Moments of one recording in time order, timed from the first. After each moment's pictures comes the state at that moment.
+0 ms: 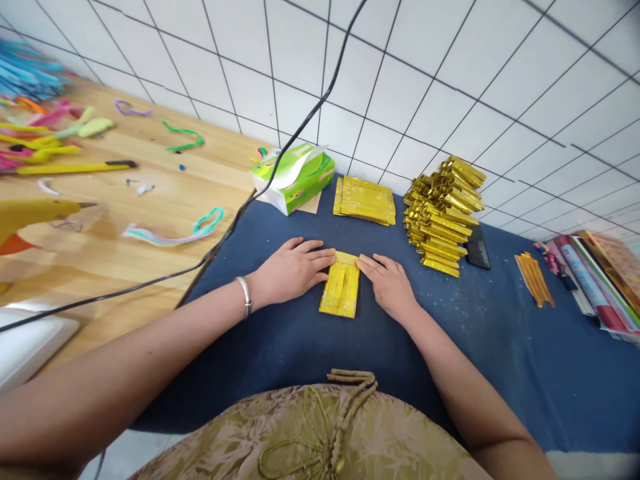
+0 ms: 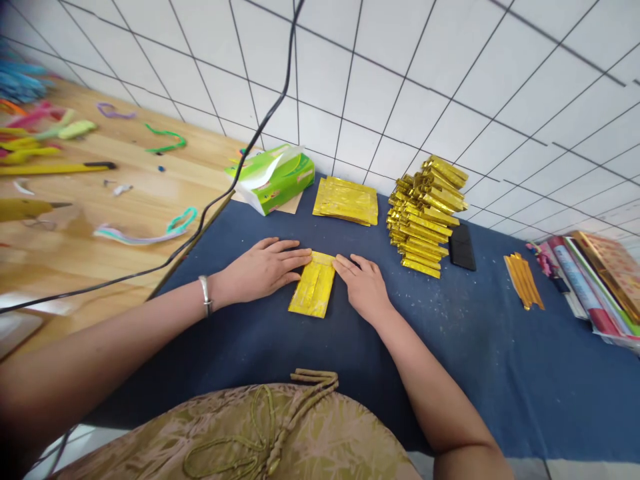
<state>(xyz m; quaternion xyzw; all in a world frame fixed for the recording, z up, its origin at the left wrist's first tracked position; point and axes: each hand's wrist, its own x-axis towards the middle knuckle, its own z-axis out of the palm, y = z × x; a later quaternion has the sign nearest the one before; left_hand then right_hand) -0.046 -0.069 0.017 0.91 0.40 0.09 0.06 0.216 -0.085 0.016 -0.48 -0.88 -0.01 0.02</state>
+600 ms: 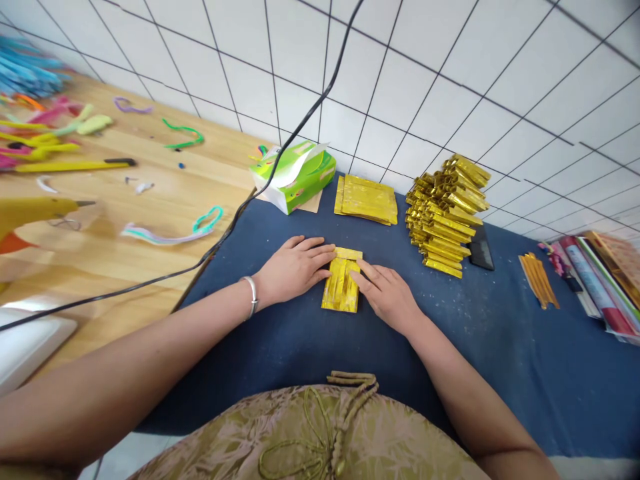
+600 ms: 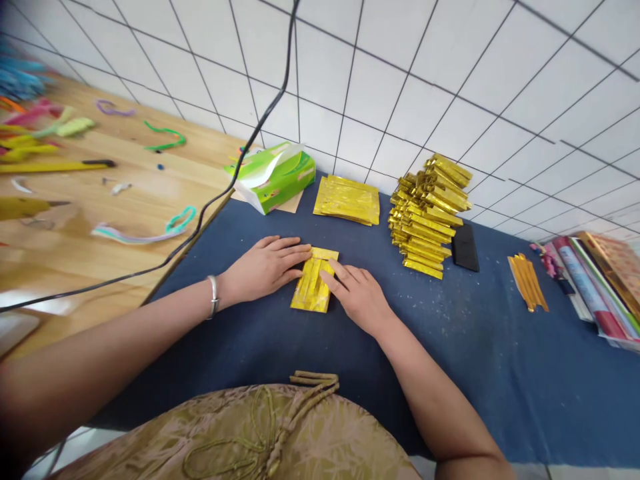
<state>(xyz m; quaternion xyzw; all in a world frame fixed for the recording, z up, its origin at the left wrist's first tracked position) -0.045 -0.063 0.010 0.90 0.41 0.12 0.06 0.214 -0.099 0.025 -0.37 -0.93 -0.07 0.07</state>
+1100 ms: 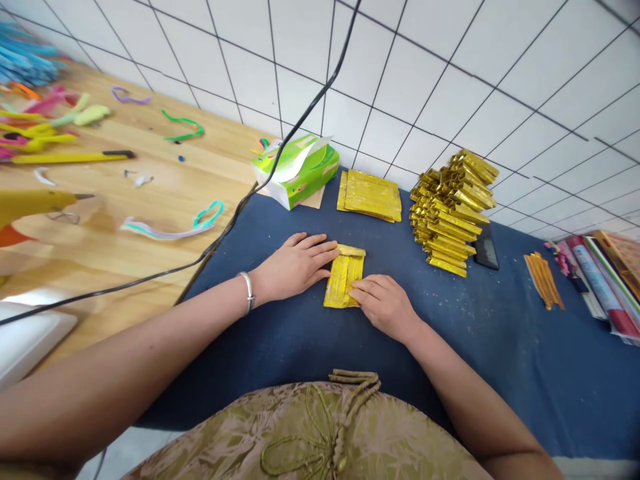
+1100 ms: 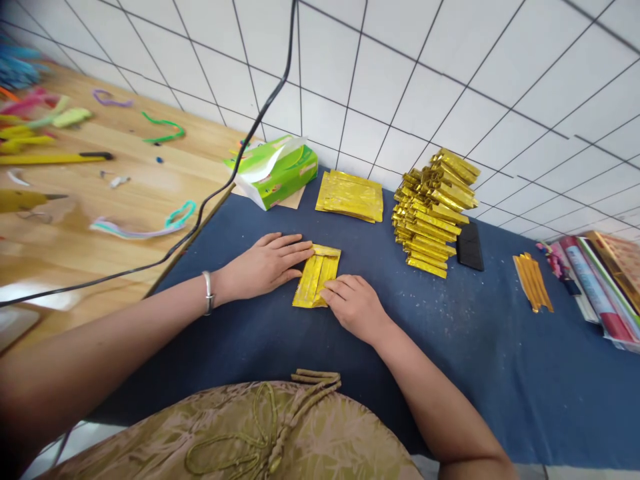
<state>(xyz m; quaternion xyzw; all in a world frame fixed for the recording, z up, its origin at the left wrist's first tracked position) -0.051 -0.065 0.011 0.91 0.39 0.11 0.07 0.204 -0.110 0.018 -0.31 -0.94 0.01 0.14</state>
